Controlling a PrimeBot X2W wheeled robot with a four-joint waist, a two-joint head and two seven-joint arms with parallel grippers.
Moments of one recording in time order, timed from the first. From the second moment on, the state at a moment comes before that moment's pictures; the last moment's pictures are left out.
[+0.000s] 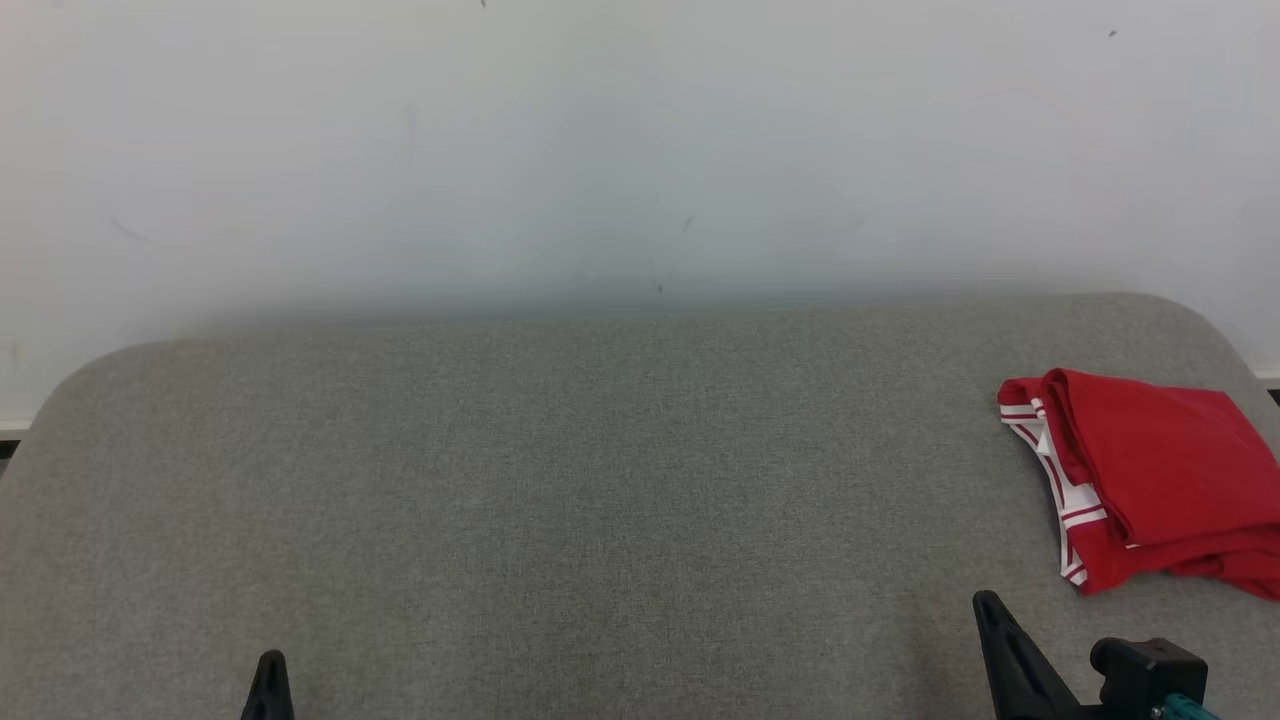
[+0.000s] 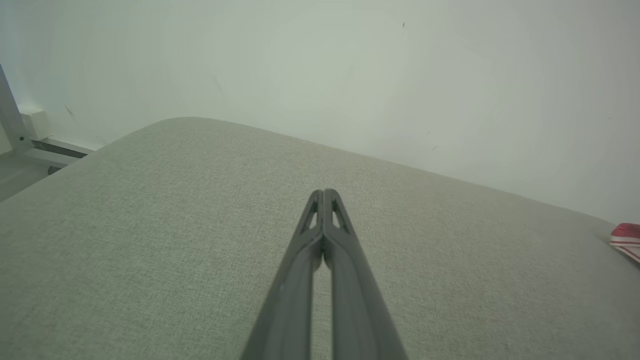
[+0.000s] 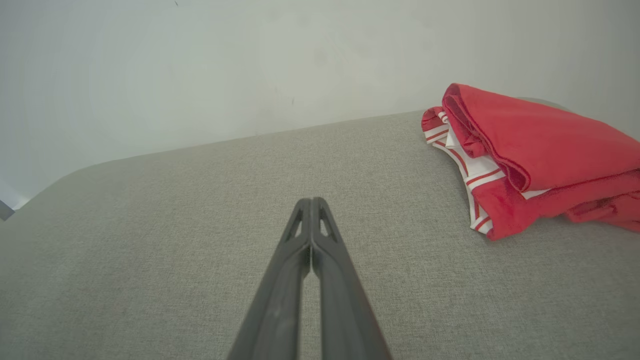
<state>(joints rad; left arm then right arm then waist) 0.14 0.17 -0.07 0.08 -0.45 0.05 -0.23 0.13 -0.05 0.00 0.01 0.21 0.13 0.07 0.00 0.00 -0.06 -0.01</state>
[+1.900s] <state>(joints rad) 0.02 0.10 0.06 0.16 -1.14 -0.05 0.01 0.04 -0.06 -0.02 0.11 1.08 0.13 0.05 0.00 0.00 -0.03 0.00</state>
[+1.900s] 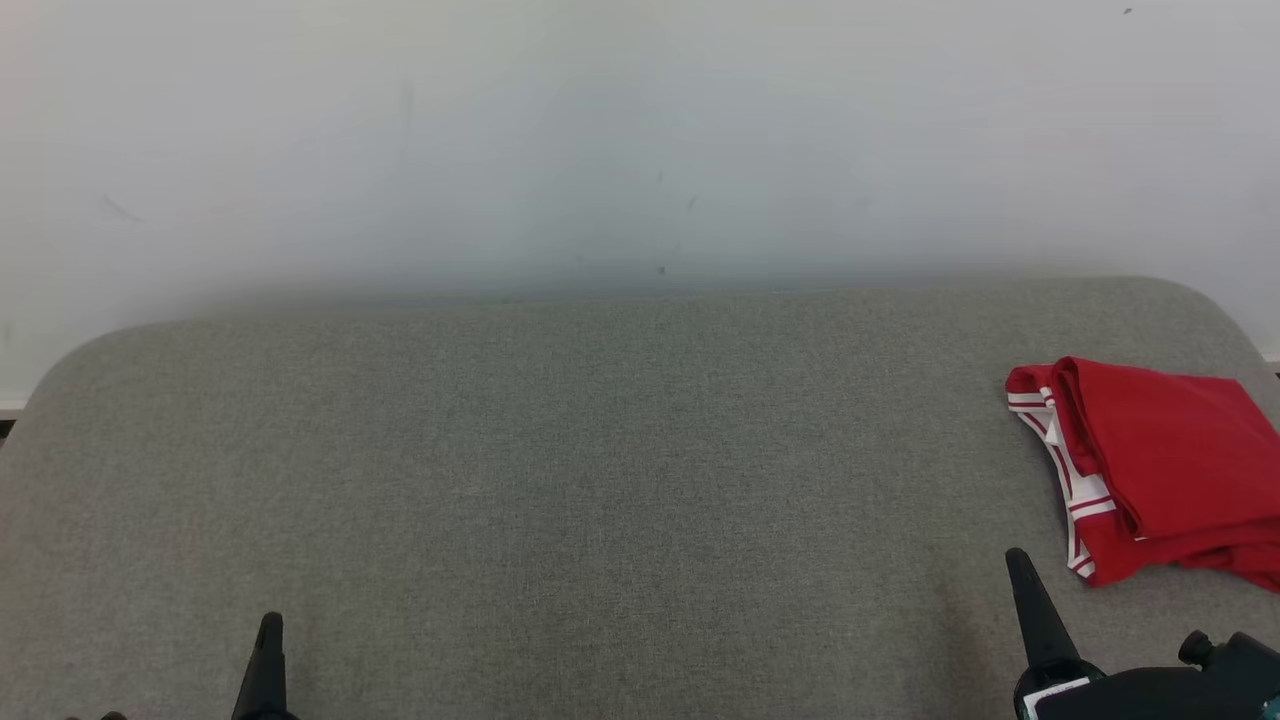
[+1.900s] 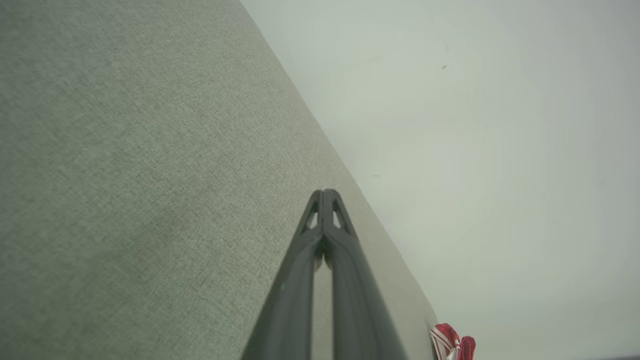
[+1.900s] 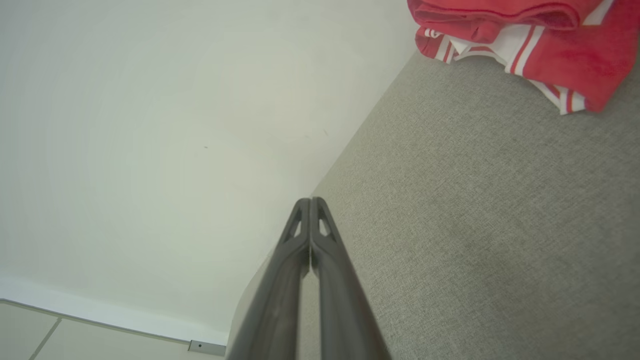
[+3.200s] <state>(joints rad) -0.05 0.07 0.11 0.19 -1.44 -0.09 0.11 -0.01 -0.07 -0.03 0.15 1.45 0.13 0.03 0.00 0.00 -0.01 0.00</state>
